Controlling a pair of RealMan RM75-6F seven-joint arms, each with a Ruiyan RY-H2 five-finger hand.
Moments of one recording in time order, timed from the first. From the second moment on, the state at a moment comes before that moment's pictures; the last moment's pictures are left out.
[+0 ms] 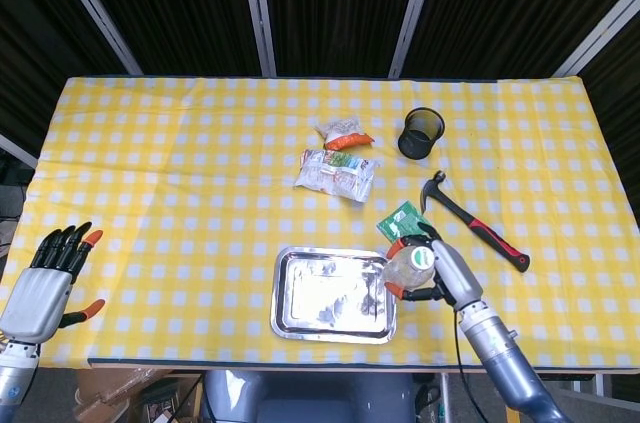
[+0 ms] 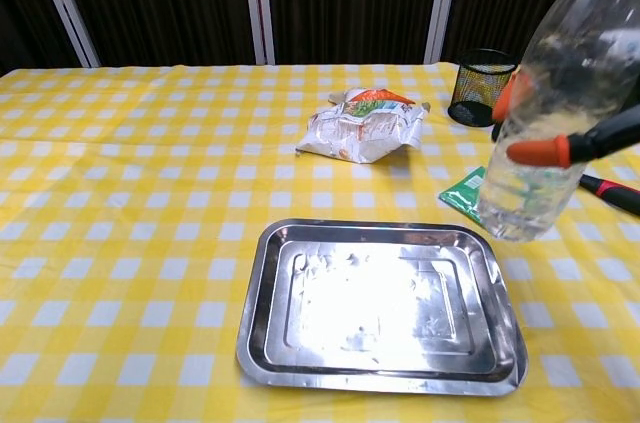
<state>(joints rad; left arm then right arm) -0.11 -1.15 0.02 -1.67 1.61 1.48 0.14 0.40 -1.17 0.21 -2.09 -1.21 1.07 0.23</state>
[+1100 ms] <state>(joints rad) -0.11 -1.14 0.01 -1.67 1.60 1.49 0.12 0.50 -0.81 0.34 -2.29 -0.94 0.87 0.33</state>
